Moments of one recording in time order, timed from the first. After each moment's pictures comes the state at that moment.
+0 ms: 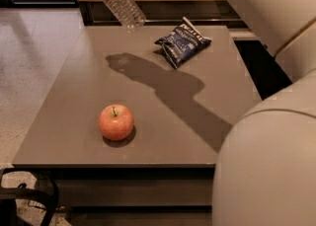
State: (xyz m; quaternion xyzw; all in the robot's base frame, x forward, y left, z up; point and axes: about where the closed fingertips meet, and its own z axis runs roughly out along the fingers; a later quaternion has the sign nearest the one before) arm 0.721 0.120 1.044 -0.47 0.76 0.13 0.43
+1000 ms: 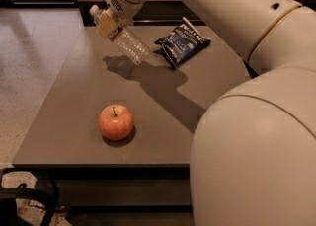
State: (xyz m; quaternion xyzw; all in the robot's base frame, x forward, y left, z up) arm 0.718 0.121 0.934 -0.48 0.81 0.11 0.31
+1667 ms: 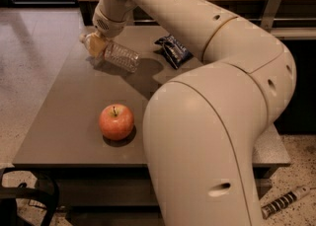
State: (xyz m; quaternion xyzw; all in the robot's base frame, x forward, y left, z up) arm 0.730 0.169 0.861 -0.53 0.80 0.12 0.24
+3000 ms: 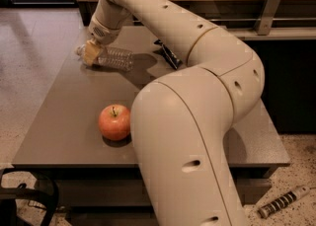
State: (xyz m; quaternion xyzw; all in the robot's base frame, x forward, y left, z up) arm 0.736 0.196 0.829 -0.56 0.79 0.17 0.21
